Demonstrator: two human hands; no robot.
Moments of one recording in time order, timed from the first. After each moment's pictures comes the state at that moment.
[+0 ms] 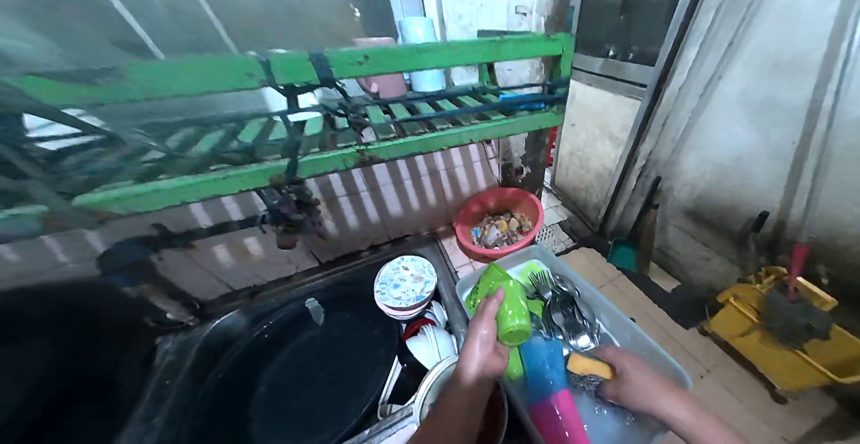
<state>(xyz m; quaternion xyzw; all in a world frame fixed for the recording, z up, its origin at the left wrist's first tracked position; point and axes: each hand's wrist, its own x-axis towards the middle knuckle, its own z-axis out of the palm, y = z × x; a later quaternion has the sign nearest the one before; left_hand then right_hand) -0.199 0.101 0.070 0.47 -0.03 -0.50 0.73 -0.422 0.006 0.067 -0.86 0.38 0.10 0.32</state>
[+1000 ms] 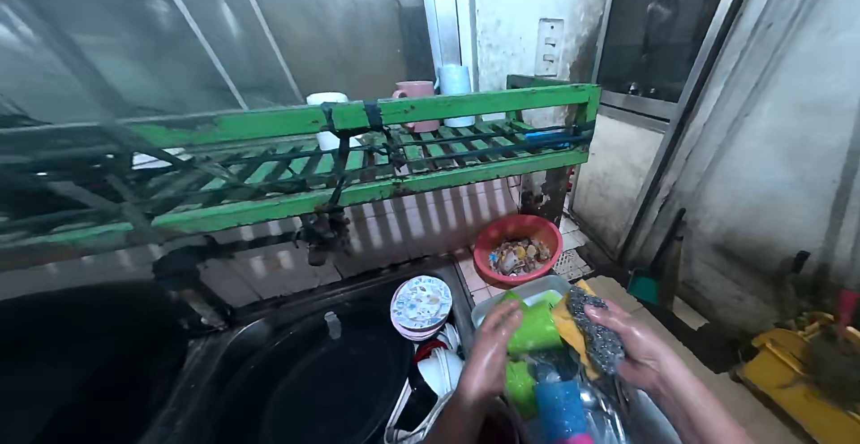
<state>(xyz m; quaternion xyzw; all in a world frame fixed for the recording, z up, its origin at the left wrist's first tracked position) -0.177 0.106 0.076 0.54 -0.23 -0.42 0.69 -0.350 -0.015 0.125 -0.46 0.30 -0.25 0.79</state>
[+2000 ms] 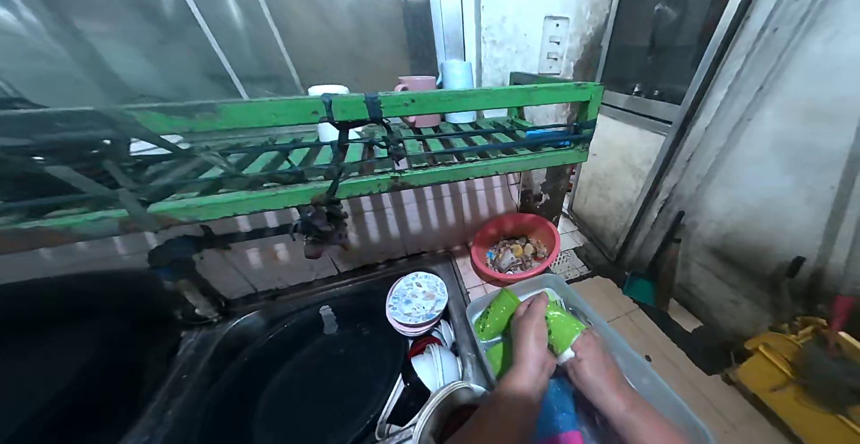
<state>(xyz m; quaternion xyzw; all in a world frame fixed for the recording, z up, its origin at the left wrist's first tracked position) -0.234 0.041 0.086 0.53 -0.06 -0.41 0.74 -0.339 0.007 0.077 -0.90 0.30 -0.20 0.24</state>
